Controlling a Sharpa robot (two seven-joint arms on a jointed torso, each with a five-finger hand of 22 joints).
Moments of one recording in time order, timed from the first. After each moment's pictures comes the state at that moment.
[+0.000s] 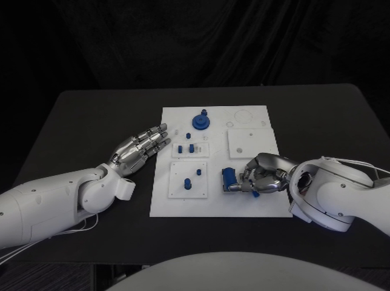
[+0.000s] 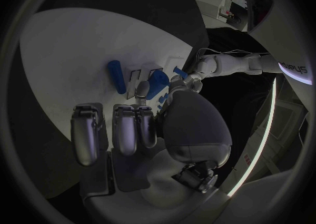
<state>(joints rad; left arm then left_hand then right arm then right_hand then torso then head) 1.02 -0.83 -0.21 1.30 0.01 0.29 0.69 1.33 0.29 -0.03 0.01 0.48 0.28 0.11 0.05 0.04 0.02 0.13 0.17 0.03 0.00 0.14 0.00 0.00 0.11 0.02 0.19 0.02 0.03 1.21 -1.05 -0.25 1.97 -1.16 -0.31 -0.50 1.09 -0.09 -0.10 0.29 0.05 0.86 0.02 0.67 1.07 1.47 -0.04 1.57 1.31 1.47 -0.09 1.57 1.31 0.02 1.47 0.02 1.56 1.31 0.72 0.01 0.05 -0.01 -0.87</state>
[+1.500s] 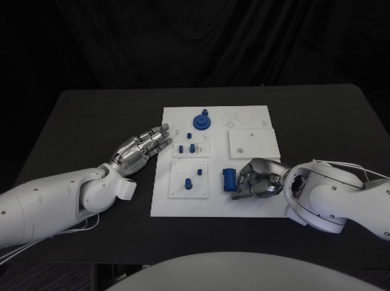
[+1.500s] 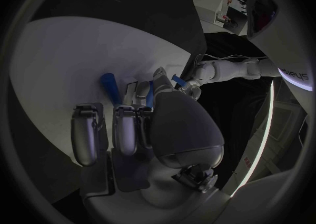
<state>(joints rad) 1.02 -0.83 -0.21 1.30 0.01 0.29 0.69 1.32 0.29 -0.03 0.01 0.48 0.28 0.11 0.05 0.04 0.02 0.13 0.17 0.03 0.00 0.14 0.00 0.00 0.11 0.02 0.19 0.02 0.03 1.19 -1.02 -0.25 1.95 -1.17 -0.28 -0.48 1.33 0.00 -0.12 0.18 0.05 0.85 0.02 0.70 1.08 1.47 -0.05 1.57 1.31 1.47 -0.10 1.57 1.31 0.02 1.47 0.01 1.56 1.31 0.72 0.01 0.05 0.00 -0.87</state>
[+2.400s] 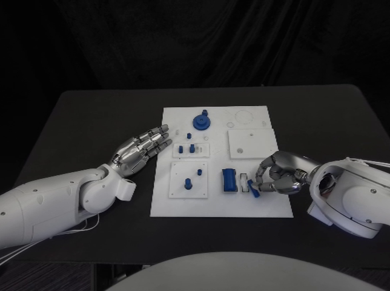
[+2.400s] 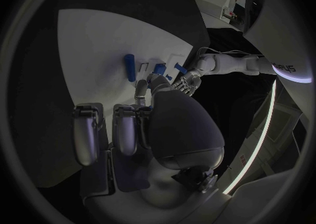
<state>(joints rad) 1.02 -0.83 -0.21 1.30 0.01 0.30 0.69 1.32 0.29 -0.03 0.00 0.48 0.28 0.11 0.05 0.04 0.02 0.13 0.17 0.03 0.00 0.14 0.00 0.00 0.11 0.02 0.18 0.02 0.03 1.22 -1.18 -0.25 2.04 -1.21 -0.30 -0.47 1.37 -0.02 -0.02 0.24 0.59 0.83 0.02 0.60 0.95 1.47 -0.05 1.57 1.31 1.47 -0.10 1.57 1.31 0.02 1.47 0.01 1.56 1.31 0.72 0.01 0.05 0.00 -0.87</state>
